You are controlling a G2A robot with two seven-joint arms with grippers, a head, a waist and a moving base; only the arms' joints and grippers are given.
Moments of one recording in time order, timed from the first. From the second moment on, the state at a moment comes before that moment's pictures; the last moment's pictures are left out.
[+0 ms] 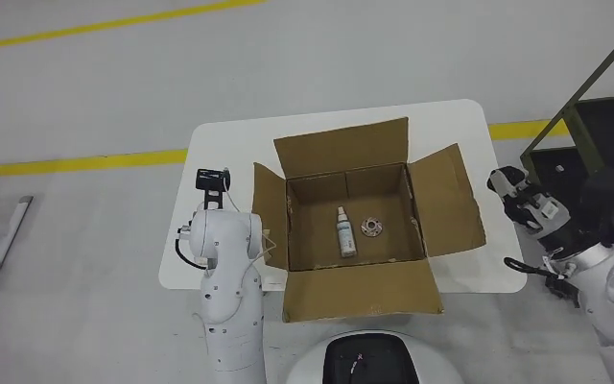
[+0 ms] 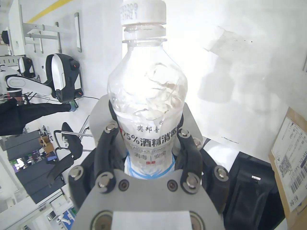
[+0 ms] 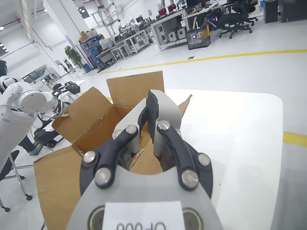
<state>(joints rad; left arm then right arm) 0.93 -1.72 -1.54 -1.69 2.24 -0.18 -1.49 -1.57 -1.07 1.77 -1.98 -0.55 -0.49 0.17</state>
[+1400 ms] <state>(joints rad) 0.98 -1.72 -1.57 -1.64 2.15 -0.17 -1.44 -1.30 -1.06 1.40 -1.97 -0.86 -0.50 0.51</state>
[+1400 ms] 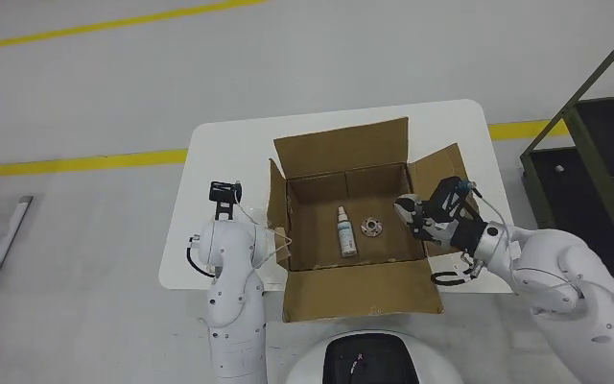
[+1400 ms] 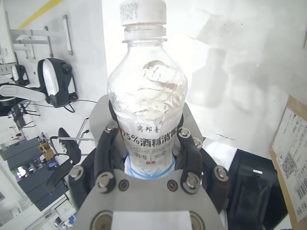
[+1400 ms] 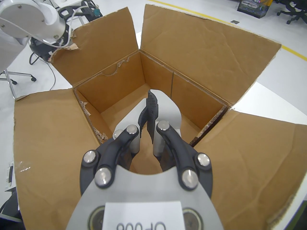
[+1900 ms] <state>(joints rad) 0.90 -1.68 -1.69 -1.38 2.18 -0.17 -1.34 -1.34 -1.06 1.39 -2.01 -0.88 -0.47 0.51</state>
